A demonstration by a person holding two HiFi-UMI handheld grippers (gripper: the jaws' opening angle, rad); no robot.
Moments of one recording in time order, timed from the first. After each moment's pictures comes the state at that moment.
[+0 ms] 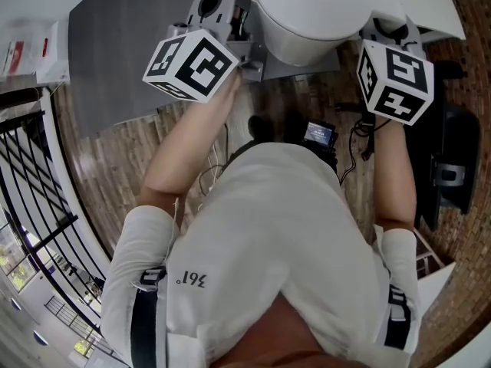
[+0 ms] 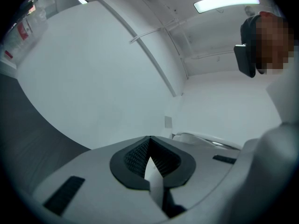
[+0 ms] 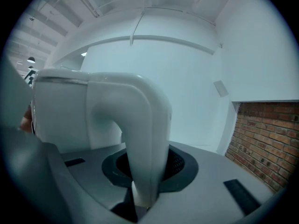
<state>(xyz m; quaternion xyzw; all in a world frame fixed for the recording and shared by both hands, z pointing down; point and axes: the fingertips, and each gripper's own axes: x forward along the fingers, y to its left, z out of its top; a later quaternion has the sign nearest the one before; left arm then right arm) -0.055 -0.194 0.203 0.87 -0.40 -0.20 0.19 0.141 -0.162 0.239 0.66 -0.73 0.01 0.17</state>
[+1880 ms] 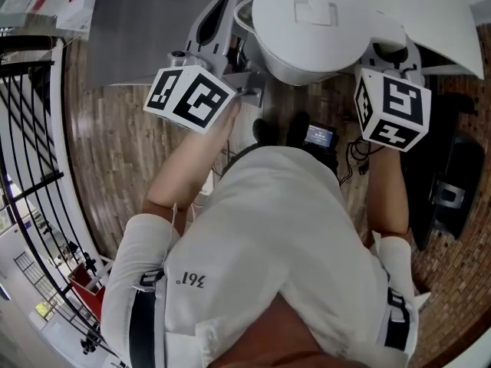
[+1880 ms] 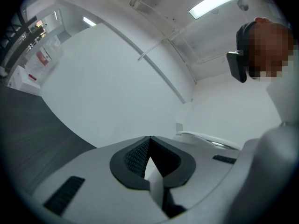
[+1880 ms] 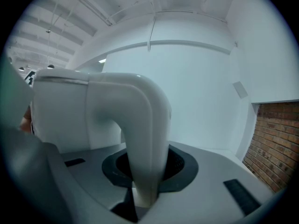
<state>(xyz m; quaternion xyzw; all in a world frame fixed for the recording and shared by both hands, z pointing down) -0.141 -0.102 0.209 0.82 -0.49 -0.21 0.18 0.057 -0.114 0.246 0.58 -0.80 0.00 0.16</state>
